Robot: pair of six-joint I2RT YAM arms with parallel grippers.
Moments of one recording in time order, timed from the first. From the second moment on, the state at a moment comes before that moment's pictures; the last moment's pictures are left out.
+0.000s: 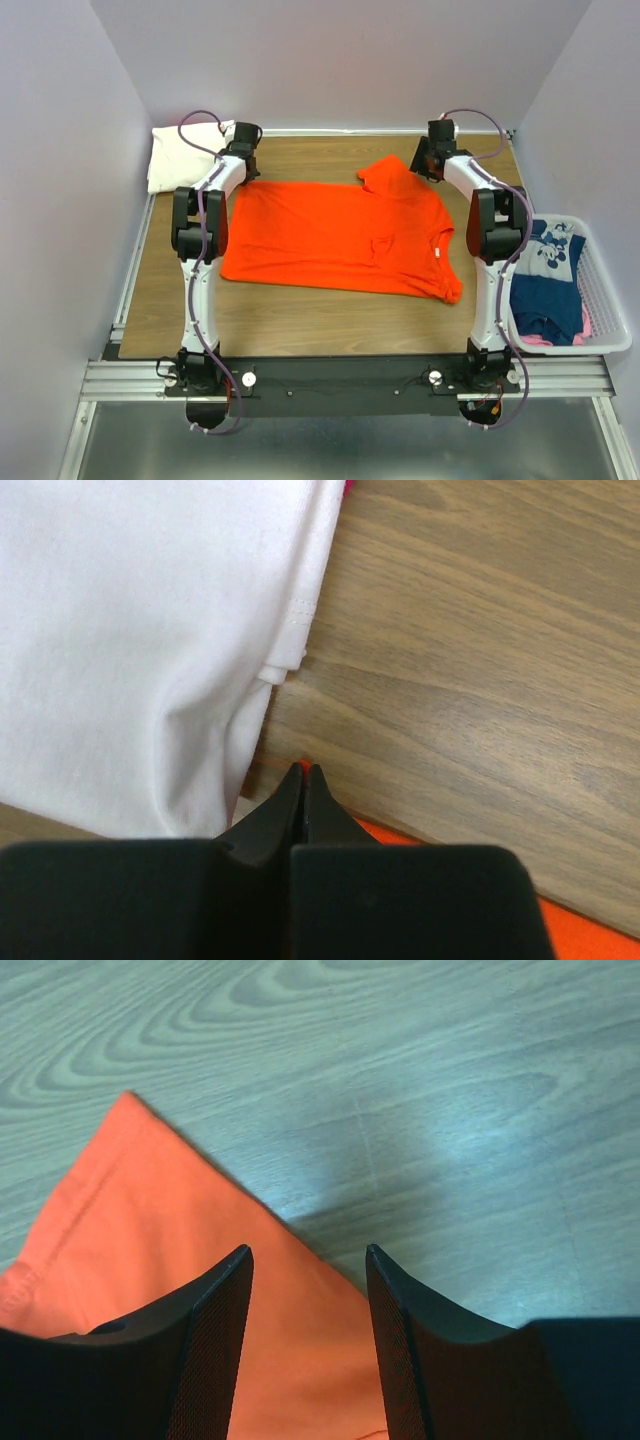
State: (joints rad) left arm -0.12 2.37 1.93 -0.45 -0.36 -0.41; right arm 0.11 2.30 1.83 -0.29 0.13 0.36
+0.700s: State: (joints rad) left arm -0.12 2.35 1.88 -0.40 -0.35 -0.41; right arm 0.11 2.30 1.81 -0.31 0.16 0.34
